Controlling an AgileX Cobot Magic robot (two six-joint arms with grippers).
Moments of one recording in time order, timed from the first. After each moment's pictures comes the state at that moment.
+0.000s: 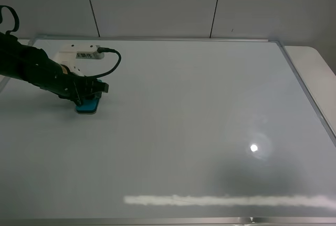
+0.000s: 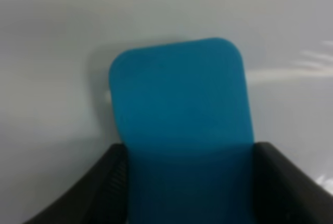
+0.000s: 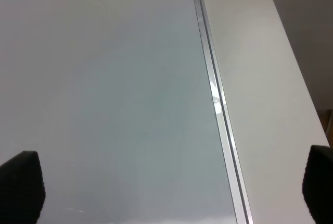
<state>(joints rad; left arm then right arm) -0.24 1.89 -0.77 0.01 -0.05 -0.19 0.01 0.00 -0.51 -0.06 1.06 0.00</state>
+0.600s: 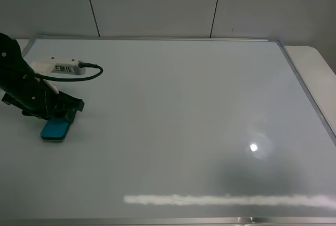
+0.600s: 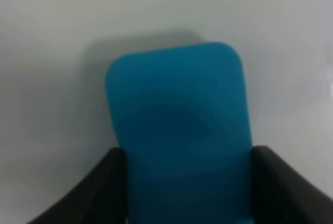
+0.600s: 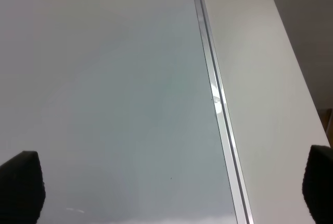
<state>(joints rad) -0.22 1.67 -0.72 0.07 0.40 -0.19 0.01 0.00 -0.51 -0.06 1.06 0.00</state>
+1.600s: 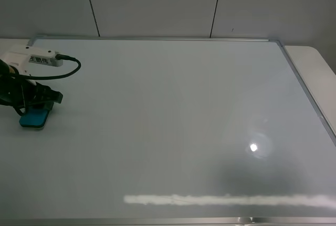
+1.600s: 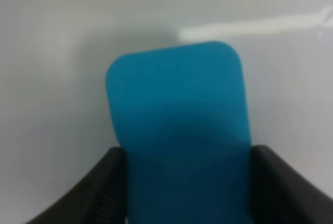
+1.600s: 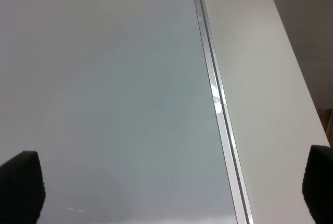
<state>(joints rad) -0.08 1.63 -0.65 0.34 0.22 -0.32 0.01 0.00 -0.51 -0.06 1.06 0.00</state>
